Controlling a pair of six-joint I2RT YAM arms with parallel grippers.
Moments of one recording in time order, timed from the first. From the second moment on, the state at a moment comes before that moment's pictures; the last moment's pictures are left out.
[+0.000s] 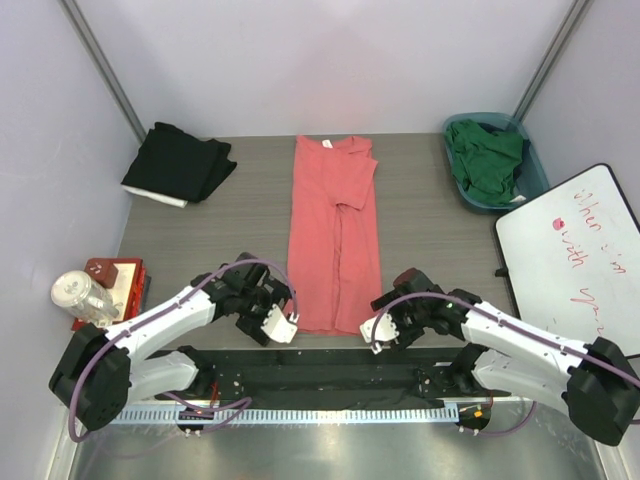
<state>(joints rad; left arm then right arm) -0.64 1.12 0.58 -0.59 0.37 1.45 0.77 0.97 0.45 -0.54 -0.21 -1.26</state>
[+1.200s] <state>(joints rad) -0.78 1.12 0.46 -0.46 0.52 1.63 0.83 0.81 0.24 -0.24 -0.36 -1.43</state>
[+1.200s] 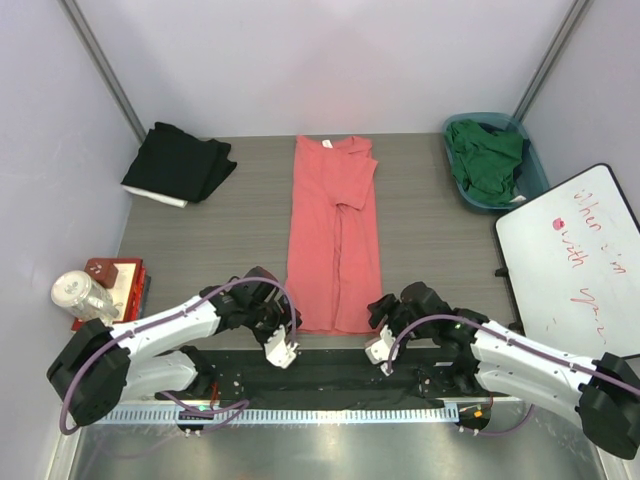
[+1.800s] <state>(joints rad) -0.79 1.16 0.46 -0.38 0.48 1.49 0.83 0.88 0.26 -0.29 -0.41 -1.45</state>
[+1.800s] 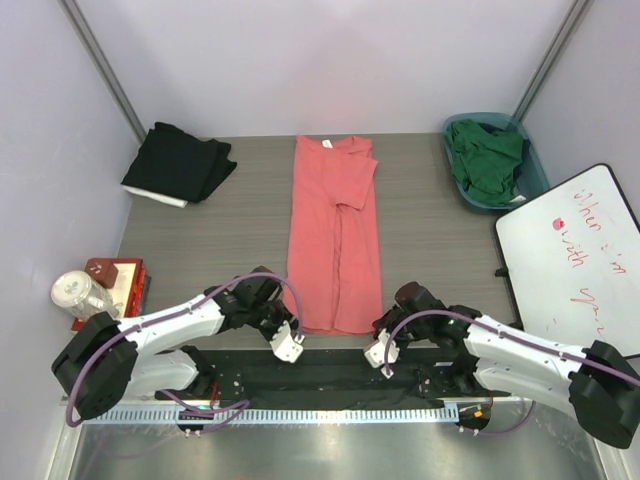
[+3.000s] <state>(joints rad) -0.52 1.46 0.90 -0.25 0.37 1.13 0.69 1.31 0.78 -0.26 -0.10 -1.15</state>
